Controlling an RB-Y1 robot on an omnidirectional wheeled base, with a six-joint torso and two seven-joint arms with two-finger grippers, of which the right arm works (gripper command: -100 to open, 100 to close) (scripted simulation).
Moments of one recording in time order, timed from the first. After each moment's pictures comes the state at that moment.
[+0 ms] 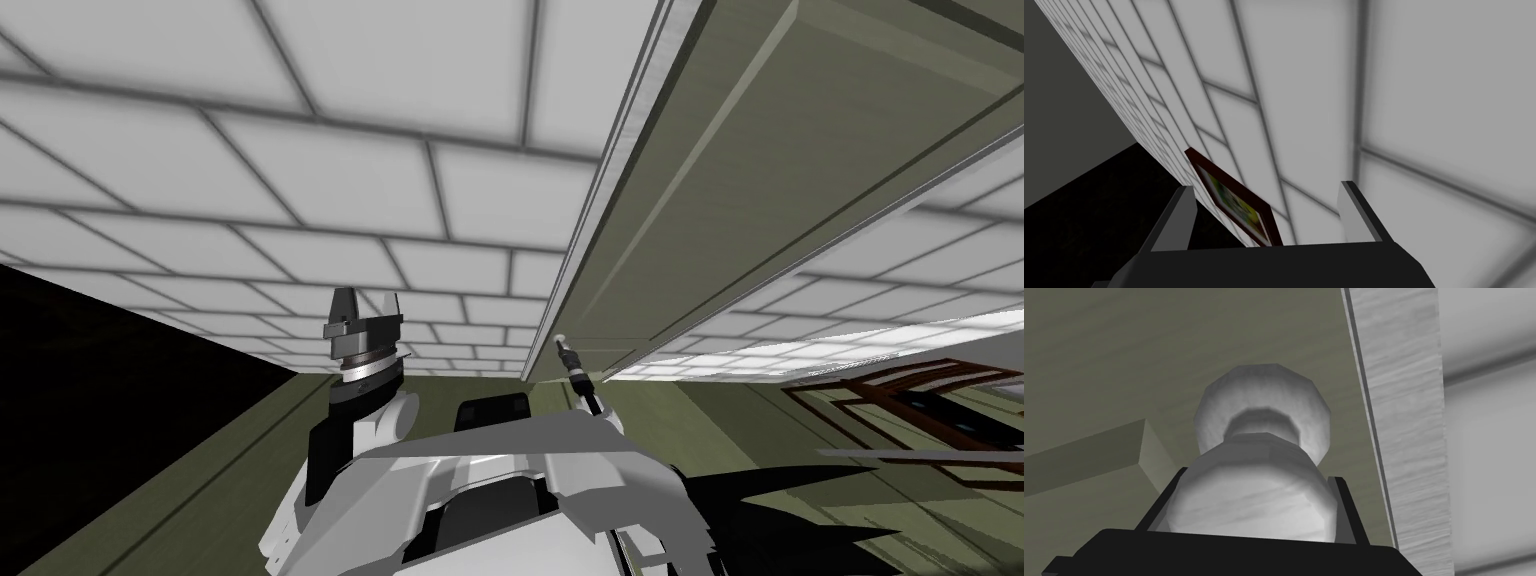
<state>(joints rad) 0.07 -0.27 -0.27 -0.71 0.26 -0.97 0.75</state>
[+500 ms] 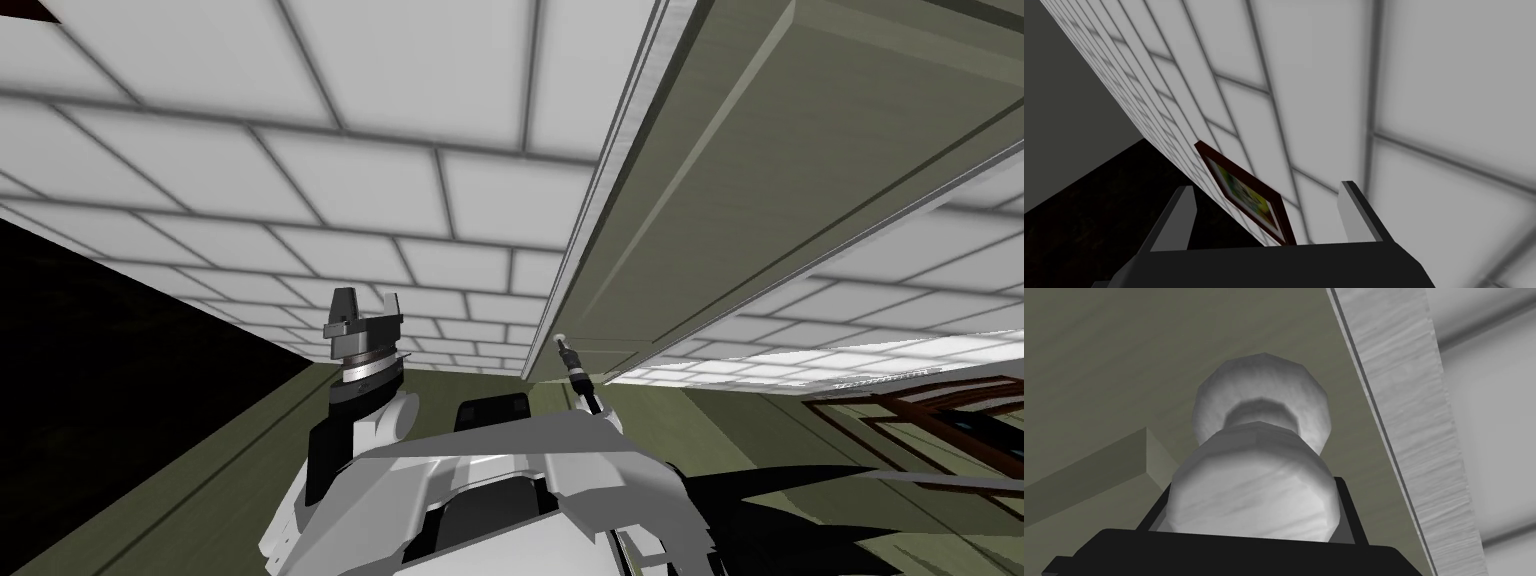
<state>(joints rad) 0.06 -0.27 -0.26 -0.71 0.21 -0.96 0.64</state>
